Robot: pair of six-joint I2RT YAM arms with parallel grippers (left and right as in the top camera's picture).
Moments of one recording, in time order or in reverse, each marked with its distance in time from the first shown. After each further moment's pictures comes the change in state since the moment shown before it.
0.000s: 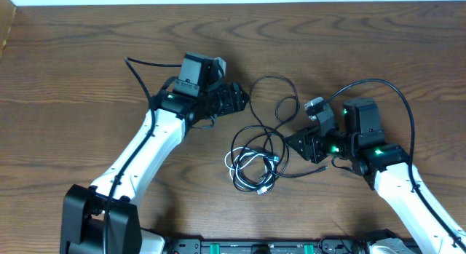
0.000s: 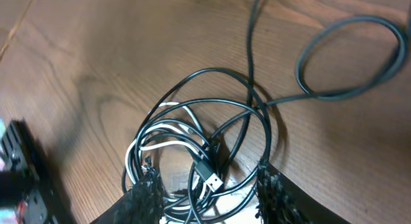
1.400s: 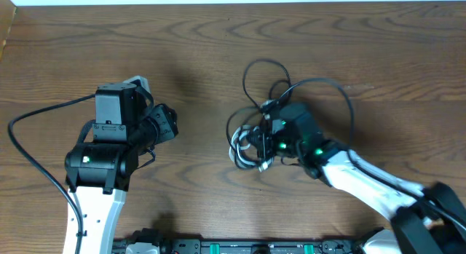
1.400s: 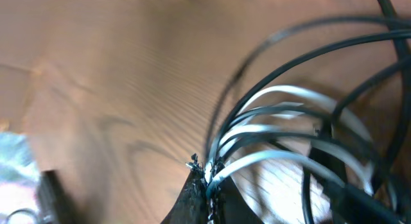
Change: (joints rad) left arm 0.261 -0.513 0.000 -0.471 -0.234 0.111; right arm 0.349 0.275 0.025 0.463 0.177 0.449
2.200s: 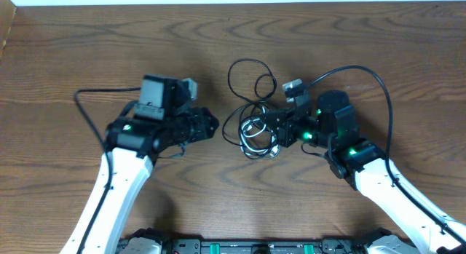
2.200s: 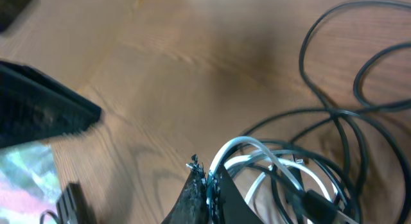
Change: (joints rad) left arm -0.168 0.190 -0.047 0.097 0.234 -0.006; right arm -0.145 -0.203 0.011 -0.021 -0.105 -0.097
